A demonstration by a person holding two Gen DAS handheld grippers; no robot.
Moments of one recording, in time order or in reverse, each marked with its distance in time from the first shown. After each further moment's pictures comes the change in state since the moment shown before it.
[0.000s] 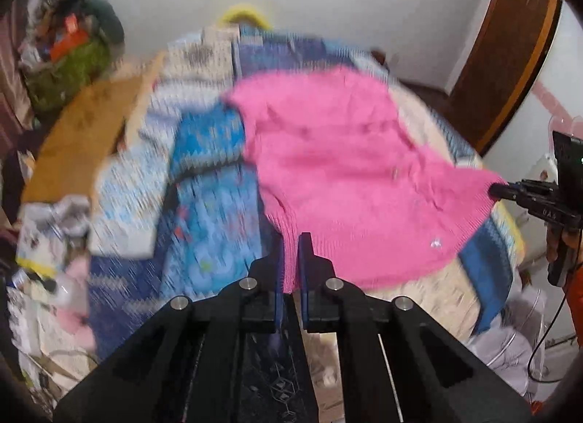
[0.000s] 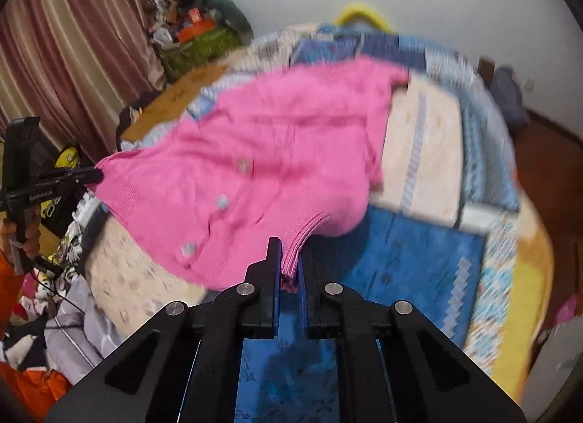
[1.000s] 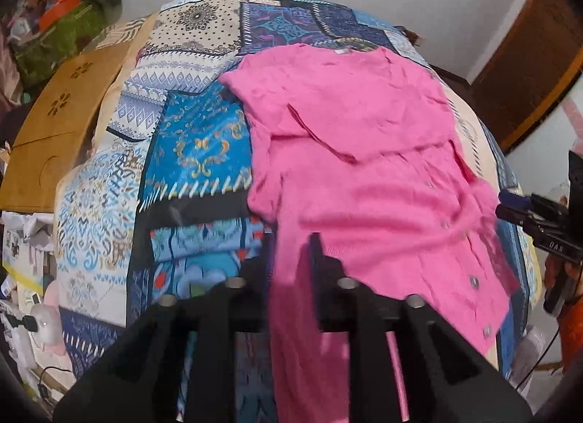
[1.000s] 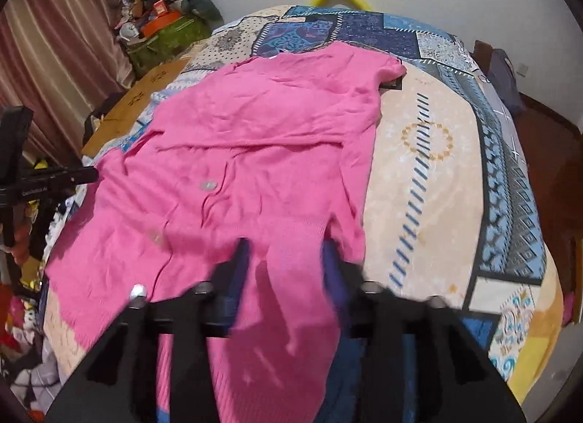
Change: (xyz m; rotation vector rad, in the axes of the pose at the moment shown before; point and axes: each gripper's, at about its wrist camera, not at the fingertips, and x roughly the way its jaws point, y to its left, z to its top) left arm 0.129 0.033 0.060 -0.065 0.192 0.003; right arm 0.087 -0.036 0.042 0.052 0.096 -0.058
